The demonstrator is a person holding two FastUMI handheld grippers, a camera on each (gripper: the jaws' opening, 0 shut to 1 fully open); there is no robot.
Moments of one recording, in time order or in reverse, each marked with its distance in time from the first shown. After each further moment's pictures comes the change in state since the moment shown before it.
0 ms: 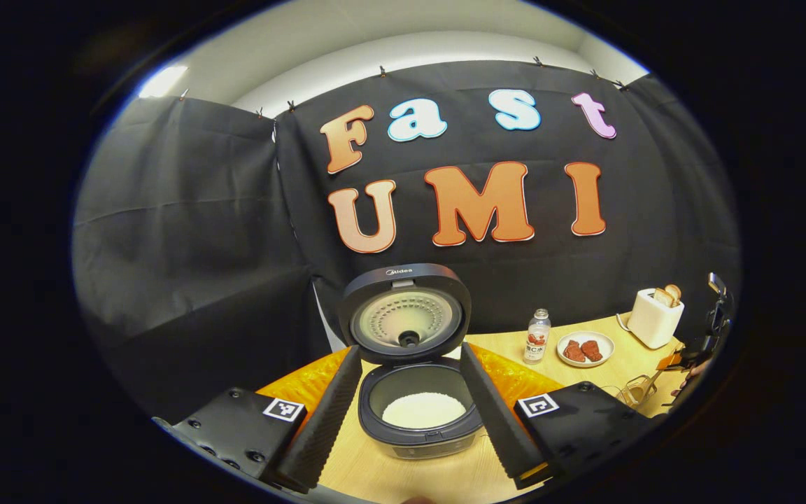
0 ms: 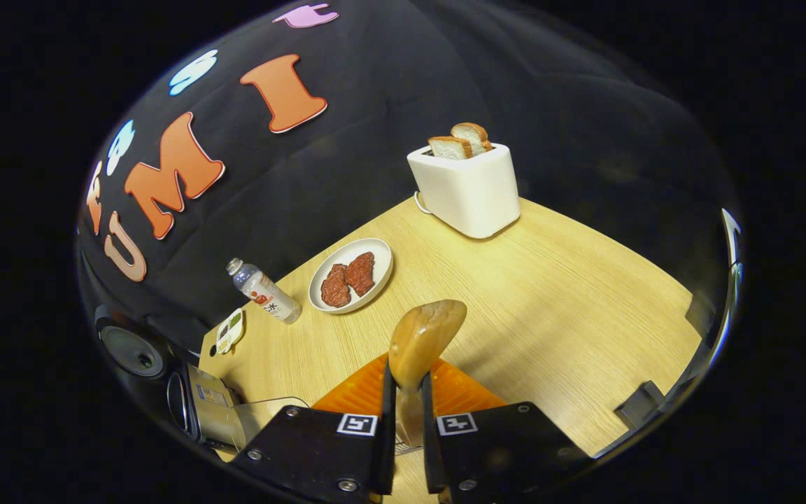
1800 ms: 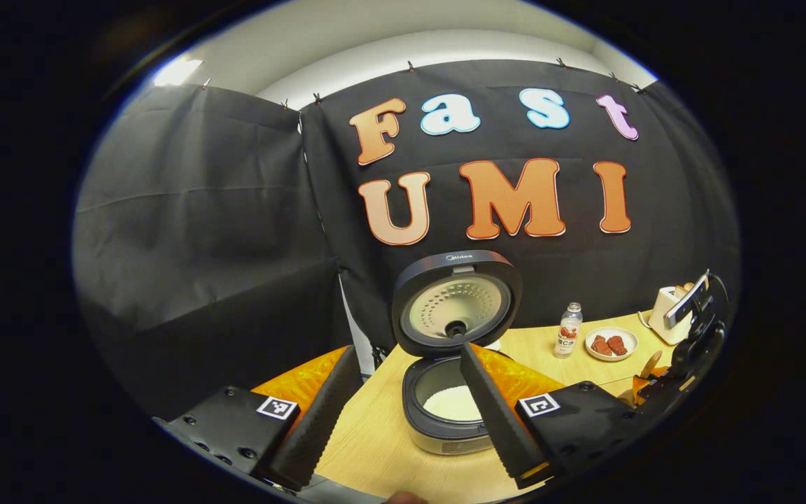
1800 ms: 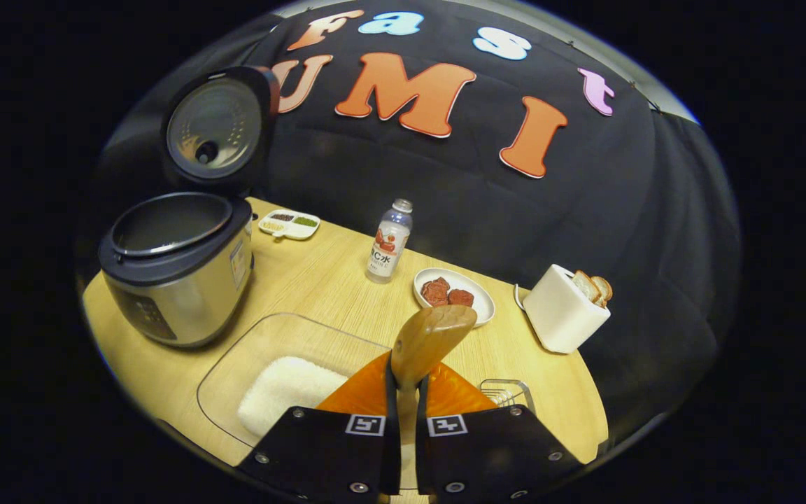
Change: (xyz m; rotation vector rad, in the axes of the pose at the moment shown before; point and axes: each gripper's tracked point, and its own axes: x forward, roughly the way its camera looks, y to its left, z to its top) left arm 0.001 0.079 -0.026 -0.018 0.014 0.083; right arm -0.039 0.144 -0.085 -0.921 -0.267 0.058
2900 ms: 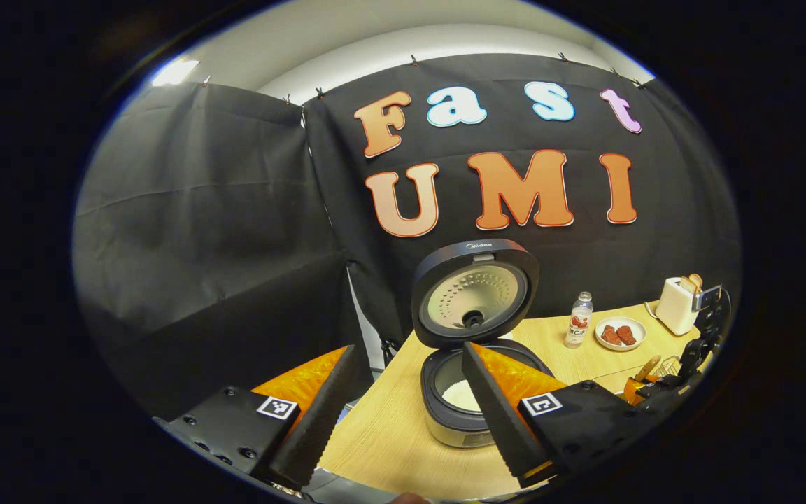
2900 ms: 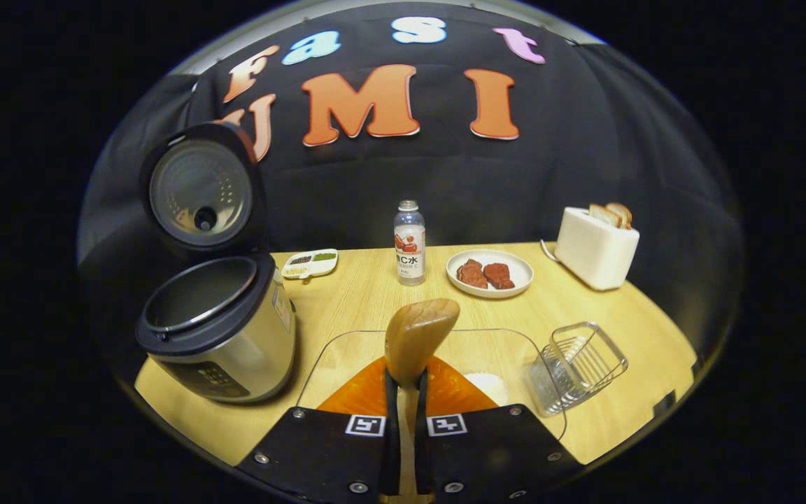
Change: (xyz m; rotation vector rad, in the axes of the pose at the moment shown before) left arm 0.001 0.025 -0.010 0.021 0.030 0.001; right arm -0.004 0.045 -0.002 0.529 0.012 0.112
